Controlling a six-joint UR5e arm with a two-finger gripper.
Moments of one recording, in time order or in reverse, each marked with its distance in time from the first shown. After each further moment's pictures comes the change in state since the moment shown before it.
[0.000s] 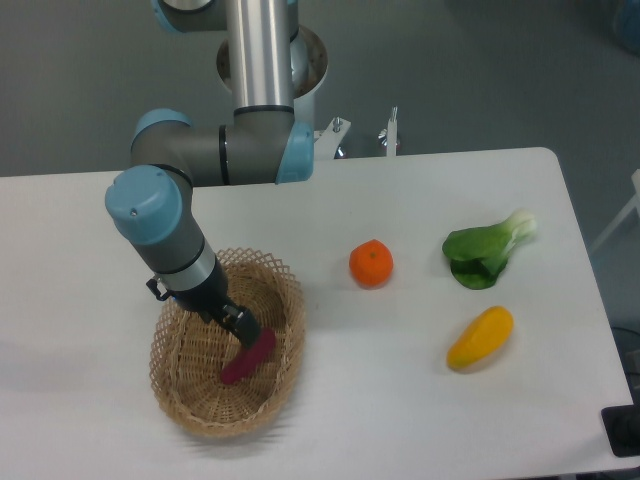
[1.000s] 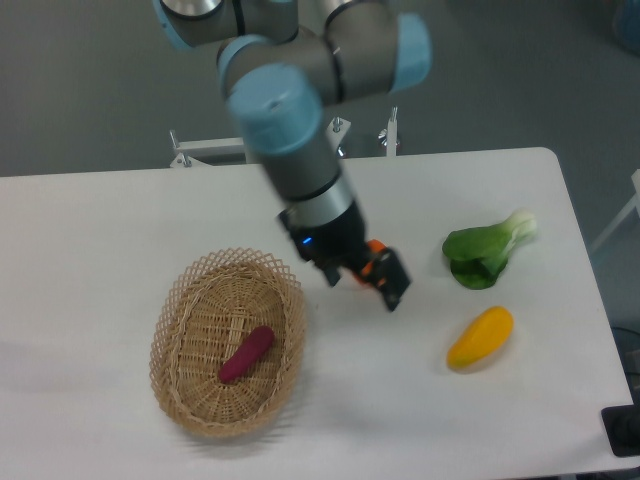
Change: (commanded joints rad) arm 0.394 0.179 0.134 -0.198 -0.143 0.455
